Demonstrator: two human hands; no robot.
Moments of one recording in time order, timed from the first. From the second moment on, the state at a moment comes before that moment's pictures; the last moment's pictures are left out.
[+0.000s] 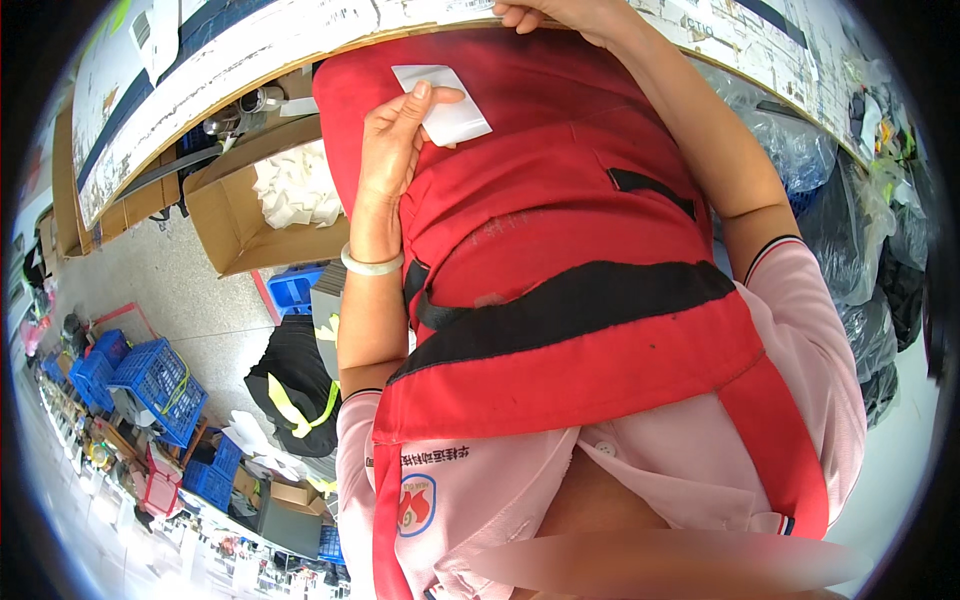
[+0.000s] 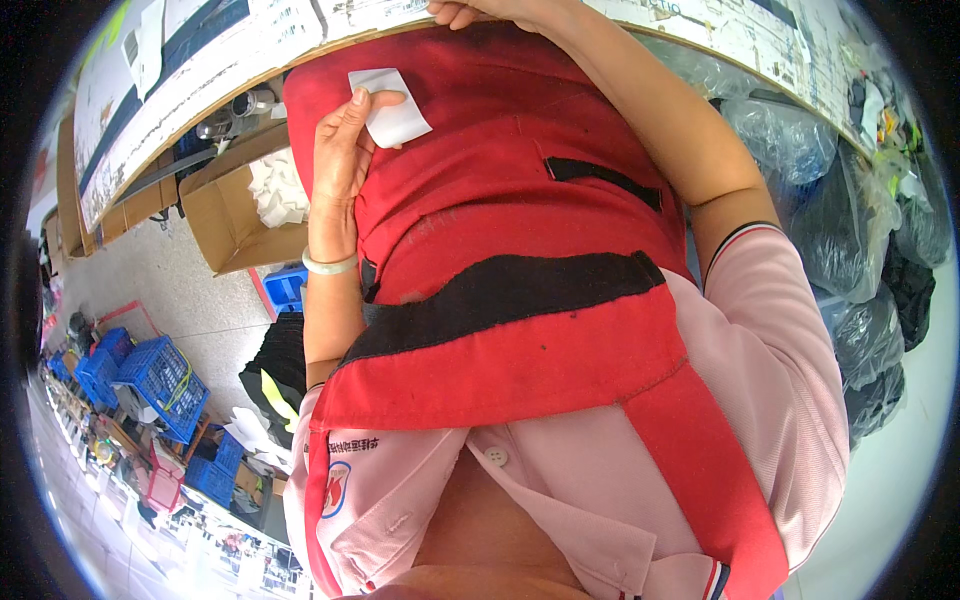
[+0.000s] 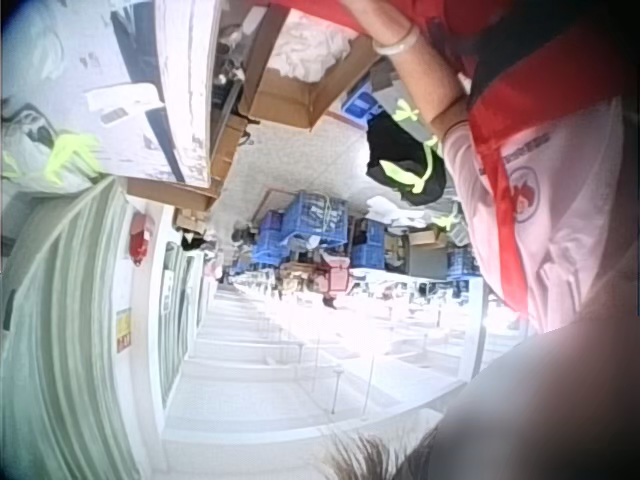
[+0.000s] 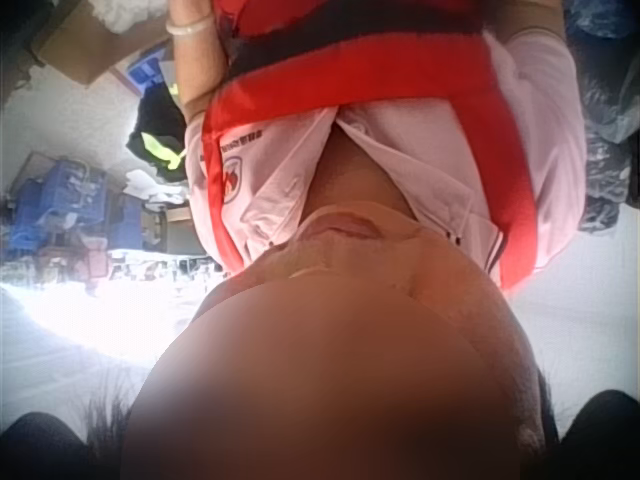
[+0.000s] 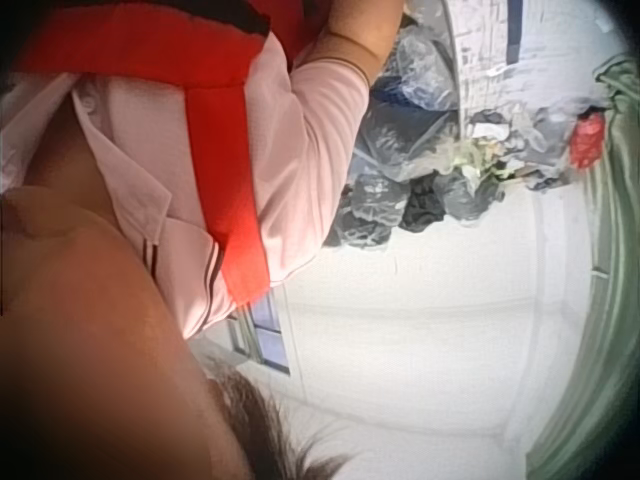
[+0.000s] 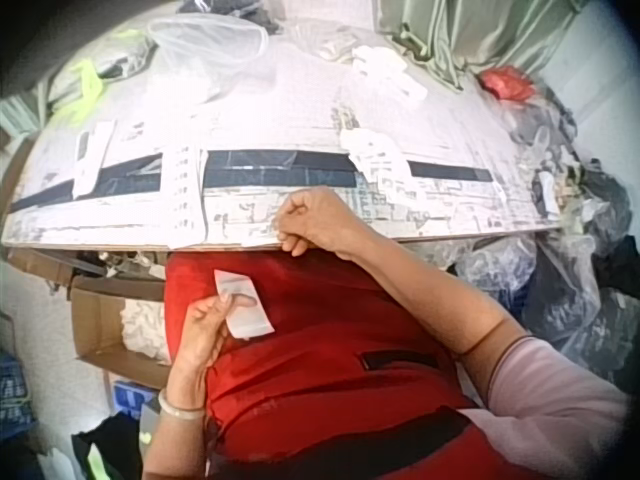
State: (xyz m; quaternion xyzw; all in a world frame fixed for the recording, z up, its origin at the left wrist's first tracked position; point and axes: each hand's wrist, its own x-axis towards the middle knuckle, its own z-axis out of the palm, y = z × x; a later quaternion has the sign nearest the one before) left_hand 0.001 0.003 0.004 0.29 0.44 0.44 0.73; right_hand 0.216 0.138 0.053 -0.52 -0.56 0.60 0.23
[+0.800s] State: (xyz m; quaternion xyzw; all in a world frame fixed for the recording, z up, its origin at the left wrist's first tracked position) left_hand 0.000 0.004 0.000 0.29 0.43 0.45 0.73; right_hand 0.215 0.139 0.051 -0.52 -0.56 0.59 0.23
